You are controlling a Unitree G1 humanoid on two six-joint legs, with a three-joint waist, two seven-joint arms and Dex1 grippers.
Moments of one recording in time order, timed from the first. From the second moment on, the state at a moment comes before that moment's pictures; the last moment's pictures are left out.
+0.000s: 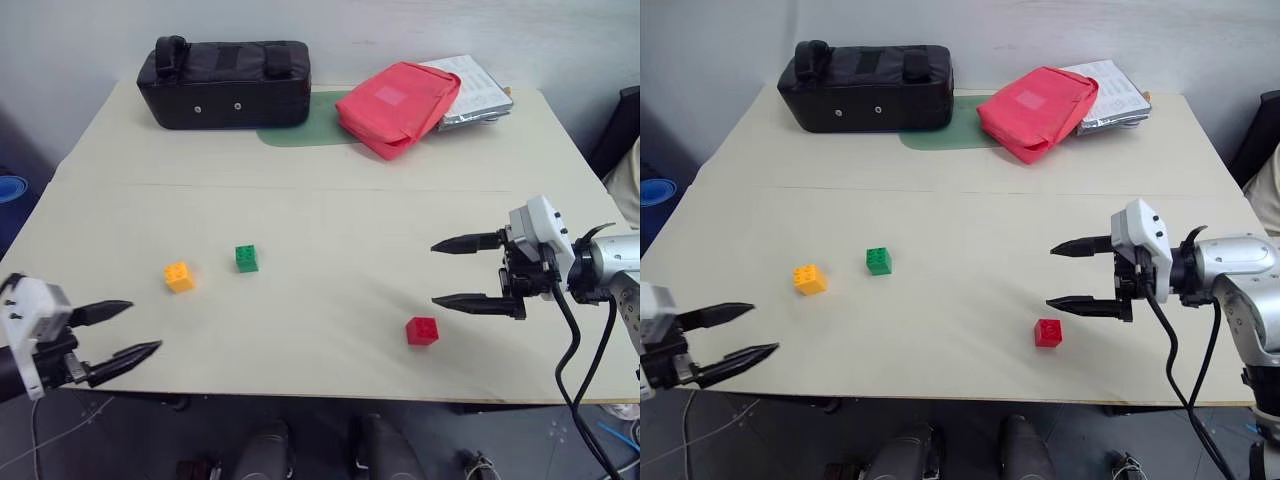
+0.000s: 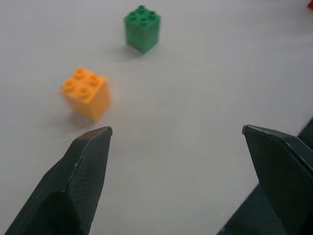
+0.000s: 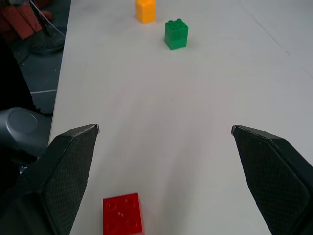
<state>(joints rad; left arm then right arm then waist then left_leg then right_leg) 0.37 0.87 0.80 -0.38 -0.55 0.58 -1.05 -0.42 -0.96 -0.13 -0.19 0.61 0.52 1.32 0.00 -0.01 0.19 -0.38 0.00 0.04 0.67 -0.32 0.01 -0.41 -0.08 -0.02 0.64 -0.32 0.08</state>
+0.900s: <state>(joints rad) -0.78 0.81 -0.14 0.58 -0.10 0.09 -1.31 -0.46 -0.93 -0.14 -0.42 0.74 0.66 1.16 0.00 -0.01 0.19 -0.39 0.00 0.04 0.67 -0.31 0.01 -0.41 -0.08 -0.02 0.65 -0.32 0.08</state>
